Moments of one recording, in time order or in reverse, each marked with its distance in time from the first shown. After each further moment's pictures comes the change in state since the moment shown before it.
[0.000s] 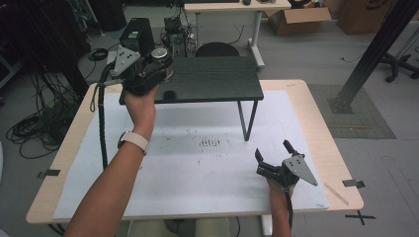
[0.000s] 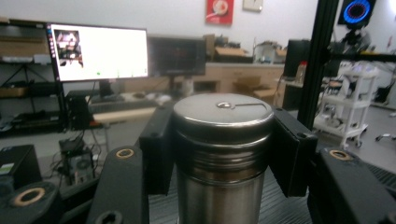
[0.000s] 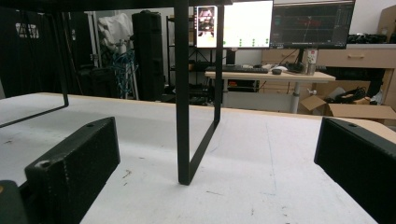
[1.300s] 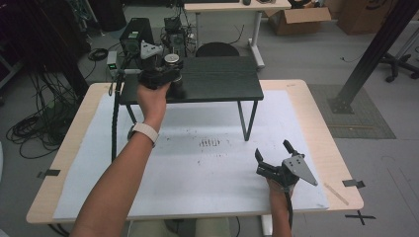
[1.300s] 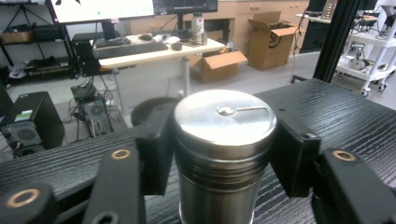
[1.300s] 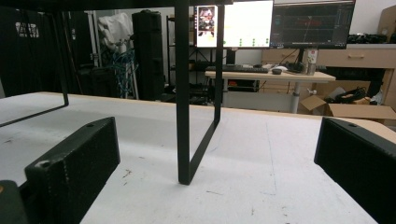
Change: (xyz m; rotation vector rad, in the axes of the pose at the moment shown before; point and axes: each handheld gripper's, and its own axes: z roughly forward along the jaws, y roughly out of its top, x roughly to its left) left arm -0.009 0.000 0.037 0.260 0.051 0.017; right arm 0.000 0.000 0.000 0.001 0.000 -0.003
